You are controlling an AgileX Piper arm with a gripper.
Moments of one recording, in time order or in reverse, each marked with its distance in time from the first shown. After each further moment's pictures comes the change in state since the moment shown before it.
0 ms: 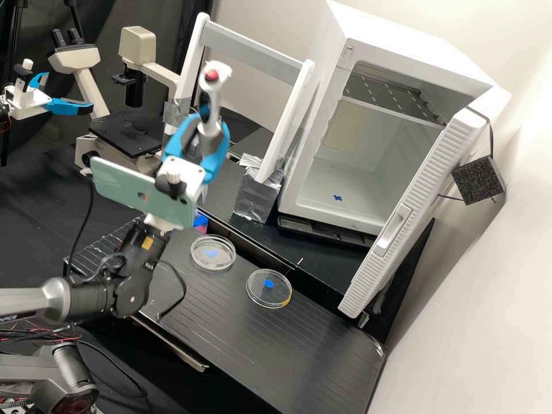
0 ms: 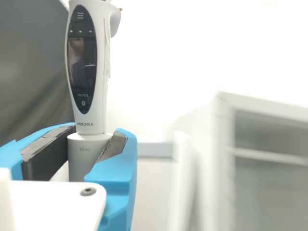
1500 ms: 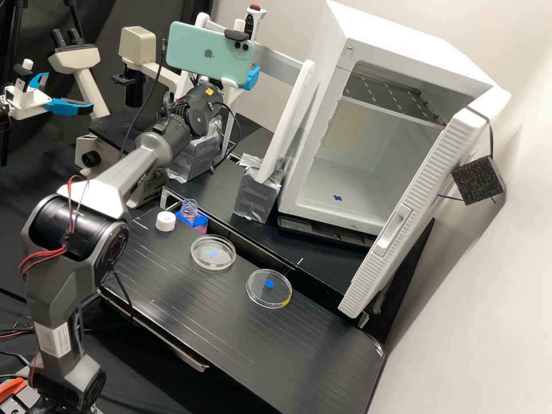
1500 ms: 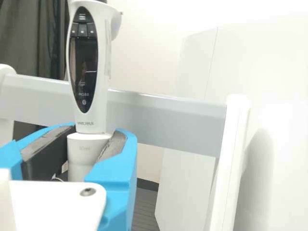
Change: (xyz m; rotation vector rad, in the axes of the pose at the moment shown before) arm 0.240 -0.036 0.029 -0.036 -0.427 -0.331
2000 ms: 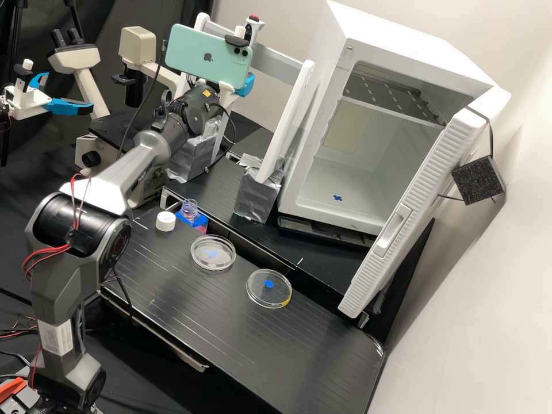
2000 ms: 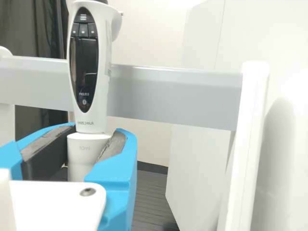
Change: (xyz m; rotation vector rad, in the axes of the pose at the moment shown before) arm 0.003 -0.012 0.000 0.068 -0.044 -0.044
